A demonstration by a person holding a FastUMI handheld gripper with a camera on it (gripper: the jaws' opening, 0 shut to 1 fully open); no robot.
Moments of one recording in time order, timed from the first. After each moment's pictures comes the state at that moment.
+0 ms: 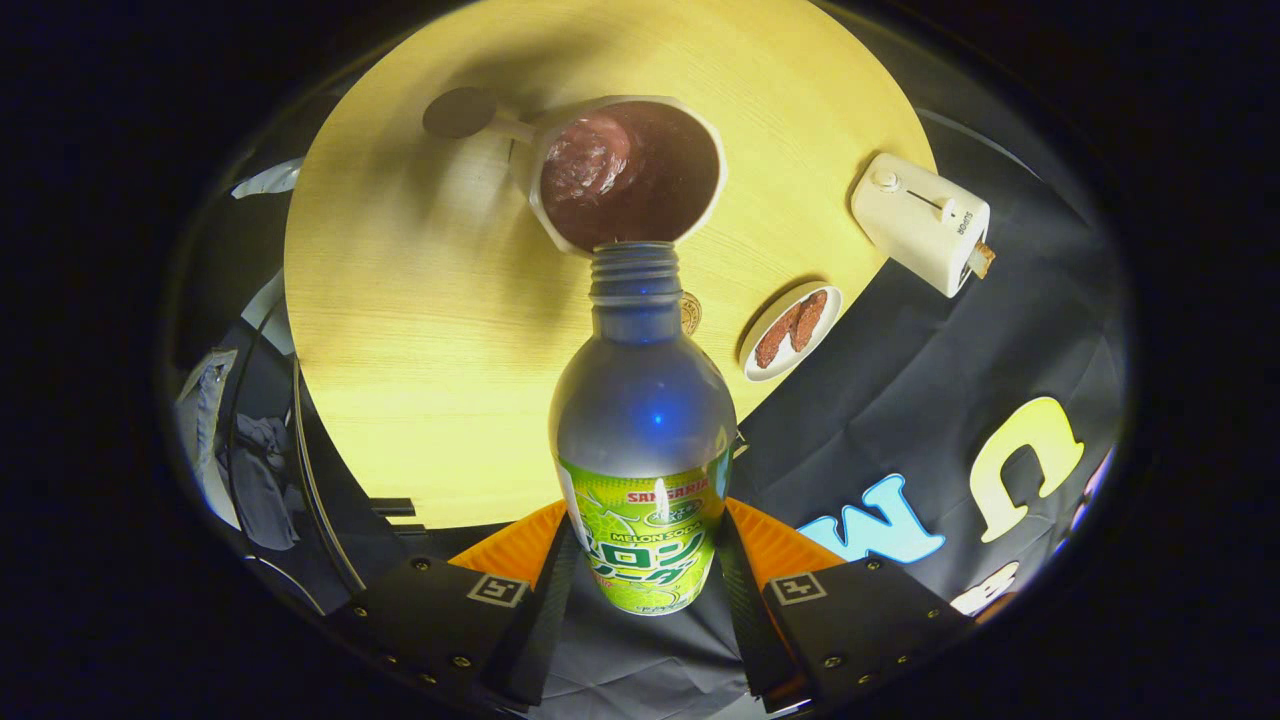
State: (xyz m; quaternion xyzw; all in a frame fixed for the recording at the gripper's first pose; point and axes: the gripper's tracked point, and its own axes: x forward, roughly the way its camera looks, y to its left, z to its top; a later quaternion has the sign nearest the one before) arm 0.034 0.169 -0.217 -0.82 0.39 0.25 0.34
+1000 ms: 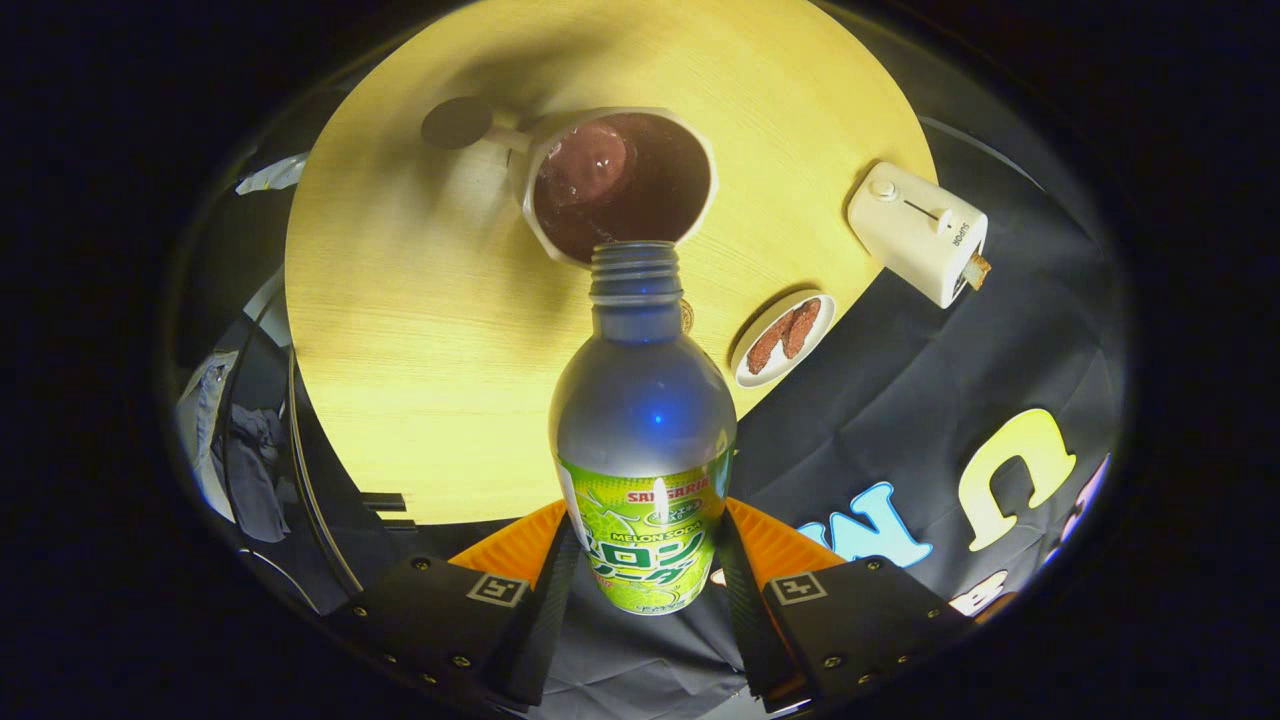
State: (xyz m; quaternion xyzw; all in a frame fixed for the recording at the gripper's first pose) arm 0.038 0.177 -0.213 -0.83 0.38 0.26 0.33
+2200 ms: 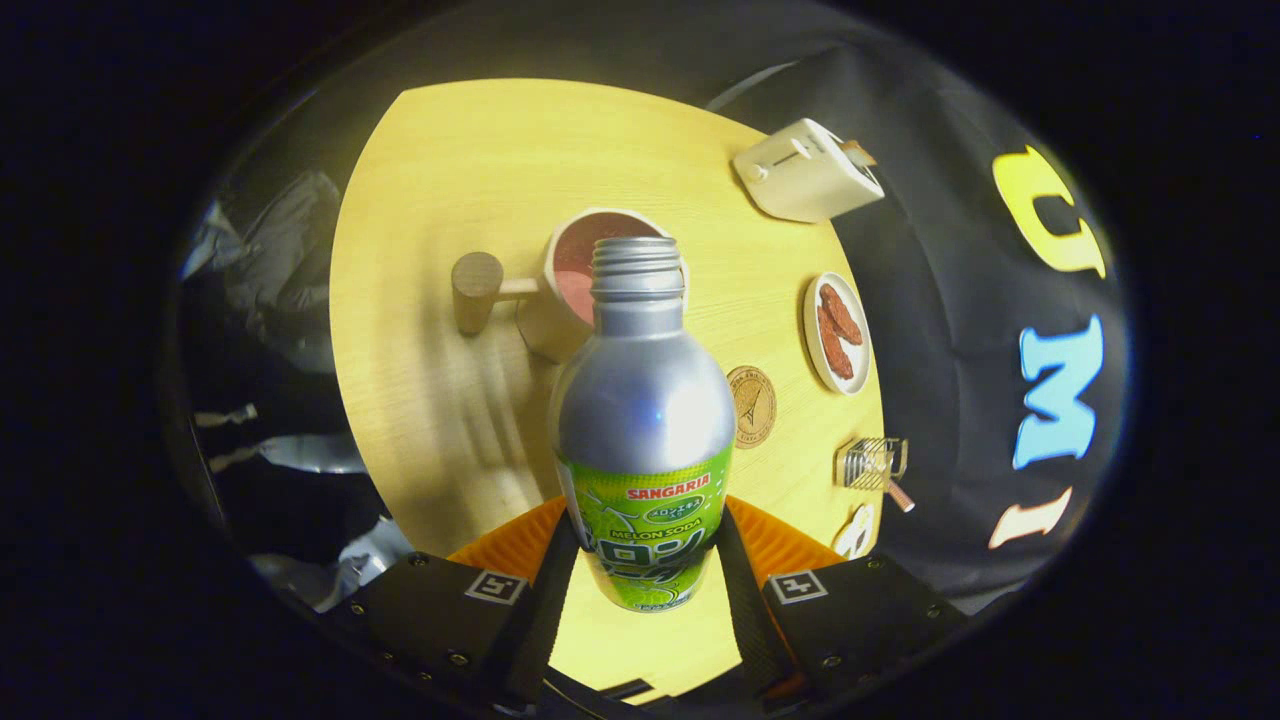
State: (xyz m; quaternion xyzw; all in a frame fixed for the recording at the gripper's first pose) arm -0.039 0.160 -0.296 -0.47 0.44 0.34 0.69
